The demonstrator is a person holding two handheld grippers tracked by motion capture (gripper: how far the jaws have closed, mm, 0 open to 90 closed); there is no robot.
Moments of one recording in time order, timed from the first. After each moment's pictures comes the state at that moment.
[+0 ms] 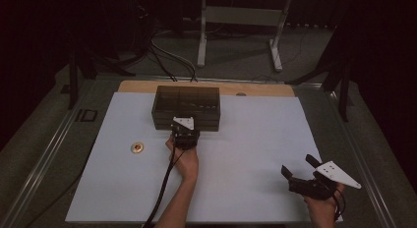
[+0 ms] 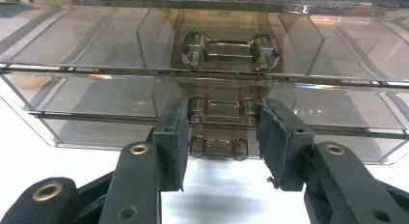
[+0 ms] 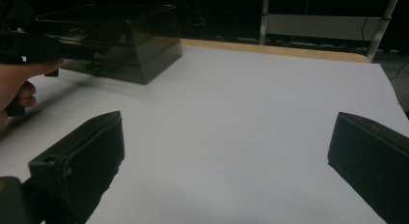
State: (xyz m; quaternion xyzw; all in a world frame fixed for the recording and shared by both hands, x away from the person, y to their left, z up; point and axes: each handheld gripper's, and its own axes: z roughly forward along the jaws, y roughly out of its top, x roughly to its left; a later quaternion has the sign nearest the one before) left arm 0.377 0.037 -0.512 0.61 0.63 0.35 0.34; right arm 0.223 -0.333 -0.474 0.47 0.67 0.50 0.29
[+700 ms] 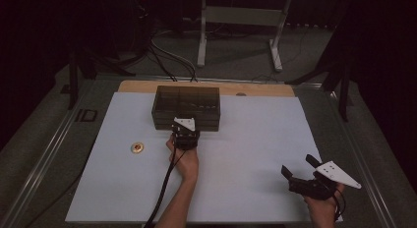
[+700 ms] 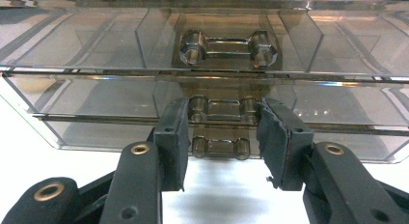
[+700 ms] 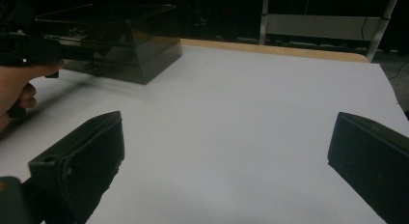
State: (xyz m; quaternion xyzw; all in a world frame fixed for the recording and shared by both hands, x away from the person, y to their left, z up) left arm 0.376 0.035 -0.515 0.61 0.62 0.36 0.34; right arm 0.223 -0.333 -0.474 0.47 0.67 0.50 0.29
